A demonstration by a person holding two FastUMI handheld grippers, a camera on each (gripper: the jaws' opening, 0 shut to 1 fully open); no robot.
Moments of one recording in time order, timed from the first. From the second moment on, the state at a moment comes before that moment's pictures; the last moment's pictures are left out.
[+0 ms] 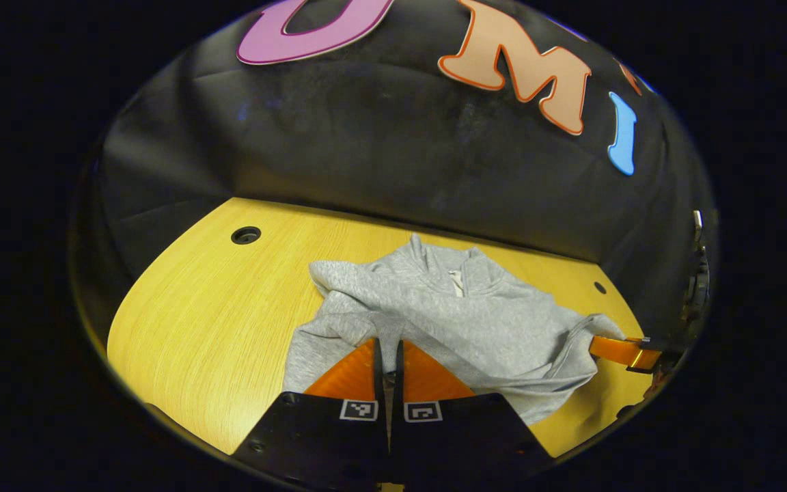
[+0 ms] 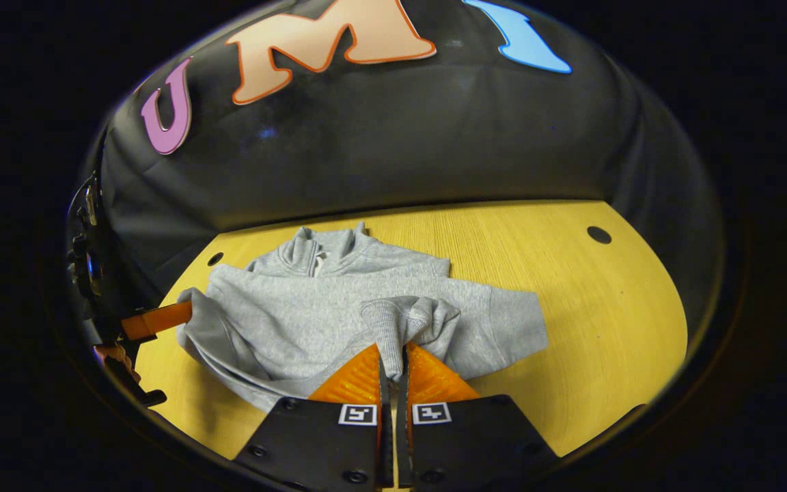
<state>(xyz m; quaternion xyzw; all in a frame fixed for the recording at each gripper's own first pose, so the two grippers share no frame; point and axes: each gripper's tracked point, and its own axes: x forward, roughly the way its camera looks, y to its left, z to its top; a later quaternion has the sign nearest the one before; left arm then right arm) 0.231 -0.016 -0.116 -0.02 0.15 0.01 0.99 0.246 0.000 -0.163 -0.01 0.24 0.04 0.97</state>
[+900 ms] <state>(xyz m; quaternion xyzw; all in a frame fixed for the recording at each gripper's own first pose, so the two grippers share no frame) 0.237 -0.026 -0.110 -0.08 0.13 -0.02 0.99 0.263 0.019 -0.137 0.08 0.21 0.10 0.97</state>
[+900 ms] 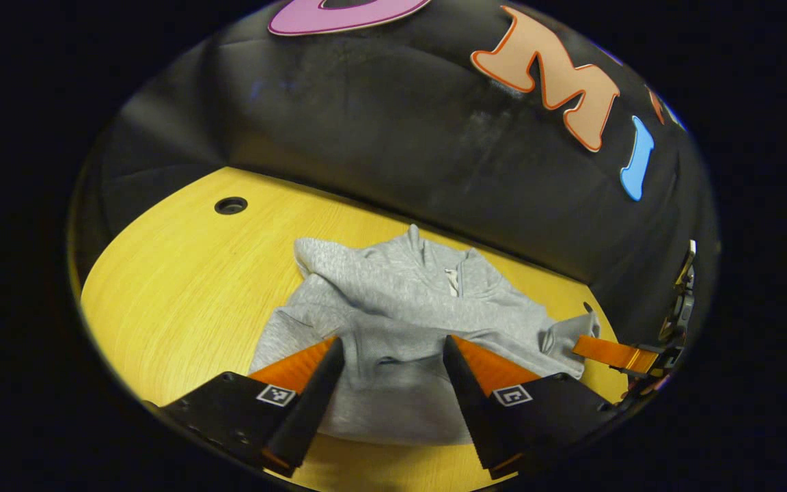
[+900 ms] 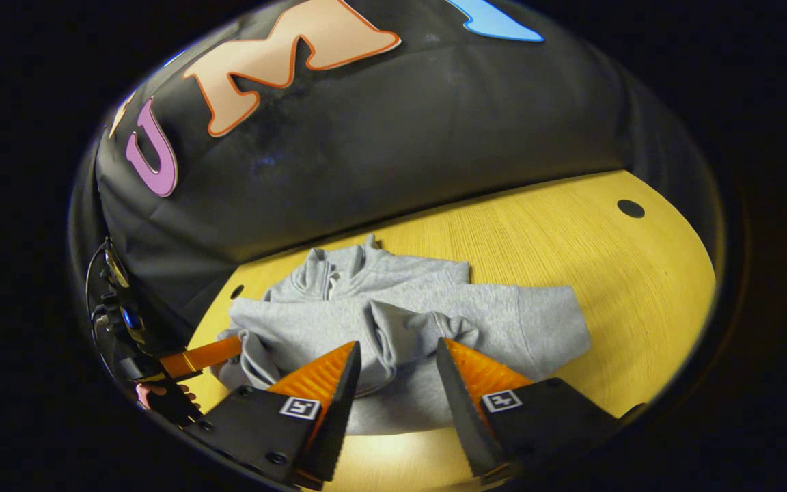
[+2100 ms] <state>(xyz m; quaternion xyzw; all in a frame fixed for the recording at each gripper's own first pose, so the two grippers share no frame) -0.007 -0.006 -0.033 0.04 0.11 -0.10 0.99 0.004 0.070 -0.005 -0.03 0.06 0.11 0.99</state>
